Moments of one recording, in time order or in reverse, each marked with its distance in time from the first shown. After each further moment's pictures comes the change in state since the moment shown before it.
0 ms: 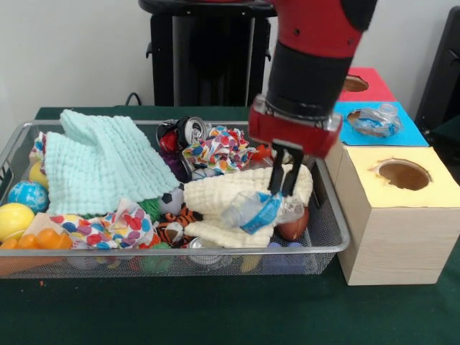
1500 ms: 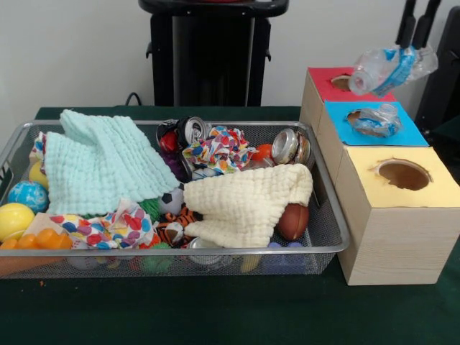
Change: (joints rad) arm 0.152 -0.272 0.022 0.028 0.066 0.364 0.000
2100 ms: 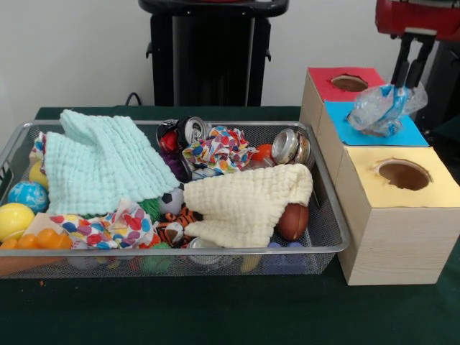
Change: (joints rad) arm 0.033 0.056 0.012 0.111 0.007 -0.136 0.000
